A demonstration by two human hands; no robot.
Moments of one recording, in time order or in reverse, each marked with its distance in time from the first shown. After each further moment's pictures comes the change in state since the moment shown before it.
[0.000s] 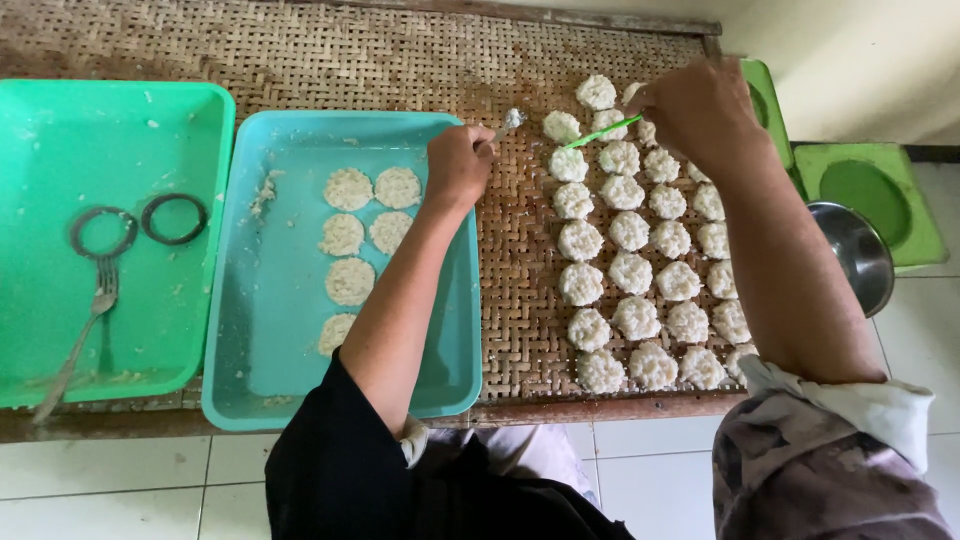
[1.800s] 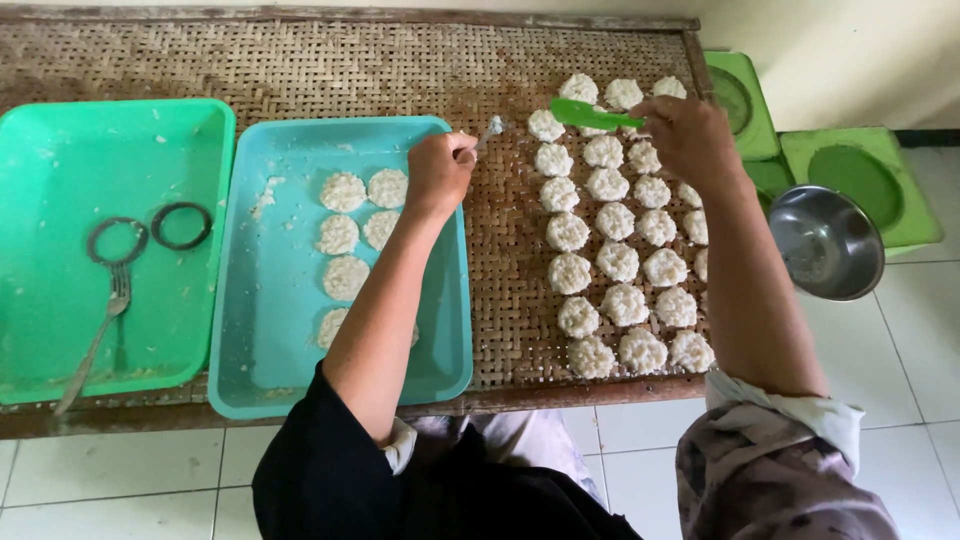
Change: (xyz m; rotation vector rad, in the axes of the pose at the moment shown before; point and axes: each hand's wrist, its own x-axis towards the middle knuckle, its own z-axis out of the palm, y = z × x) left_hand -0.018 0.002 -0.014 0.092 0.034 0.164; right_hand -0.050 0.006 0.047 0.797 0.084 0.264
